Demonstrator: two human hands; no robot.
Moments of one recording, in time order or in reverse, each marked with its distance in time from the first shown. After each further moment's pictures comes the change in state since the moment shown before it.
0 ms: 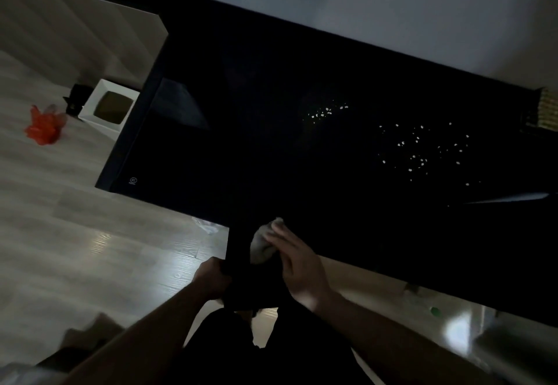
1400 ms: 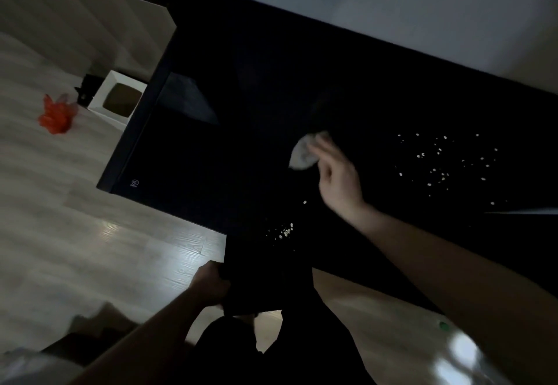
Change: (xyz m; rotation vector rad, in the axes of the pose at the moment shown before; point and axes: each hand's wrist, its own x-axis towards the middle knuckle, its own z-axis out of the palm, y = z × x) left_hand 0.004 0.011 -0.013 0.033 0.001 -0.007; right_hand 0.169 0.034 -0.109 -0.093 0.243 -0.035
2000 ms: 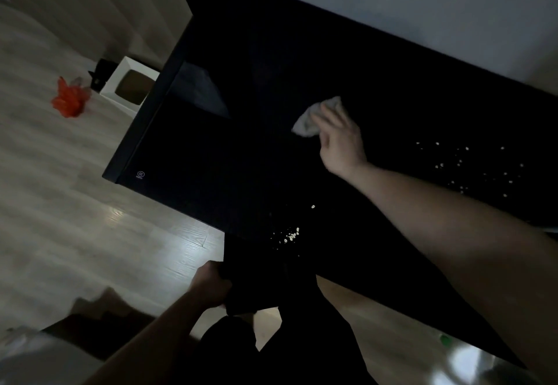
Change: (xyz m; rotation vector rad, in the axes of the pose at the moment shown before) left_hand 0.007 -0.007 0.012 -0.125 0.069 -0.054; right_hand 0.096 0.030 0.019 -0.479 -0.195 -0.125
